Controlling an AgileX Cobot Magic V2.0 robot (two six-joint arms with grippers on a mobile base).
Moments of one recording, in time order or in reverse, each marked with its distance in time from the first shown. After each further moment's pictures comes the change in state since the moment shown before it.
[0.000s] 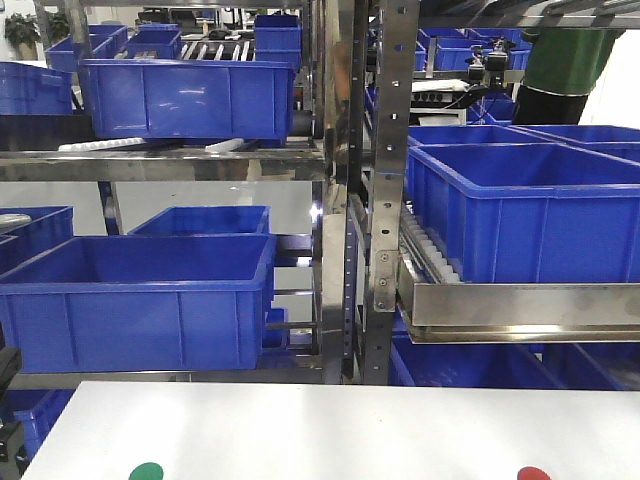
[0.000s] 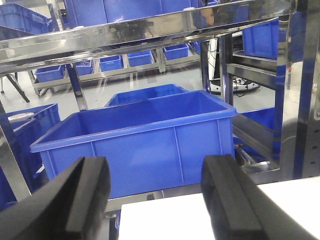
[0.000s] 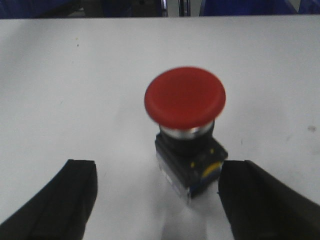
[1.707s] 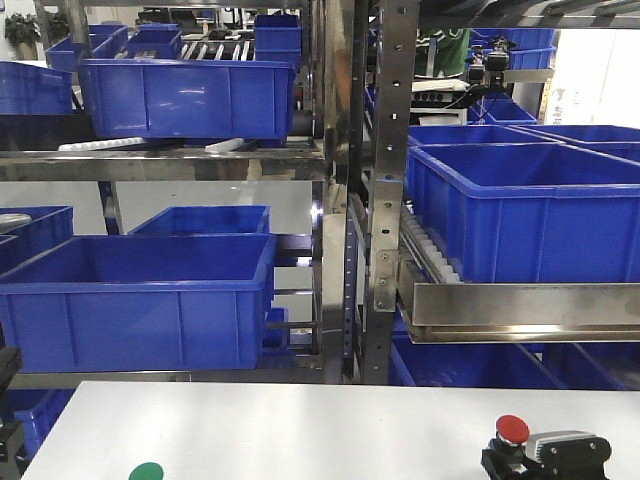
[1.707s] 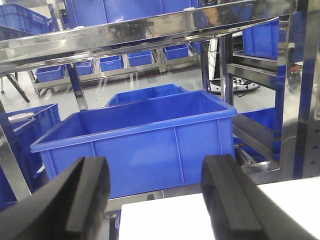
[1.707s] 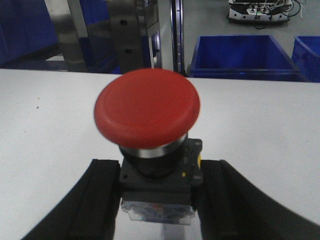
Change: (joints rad) left arm 0.000 0.000 0.000 0.000 -0.001 0.000; right arm 0.000 0.174 -0.302 0.018 0.007 -0.007
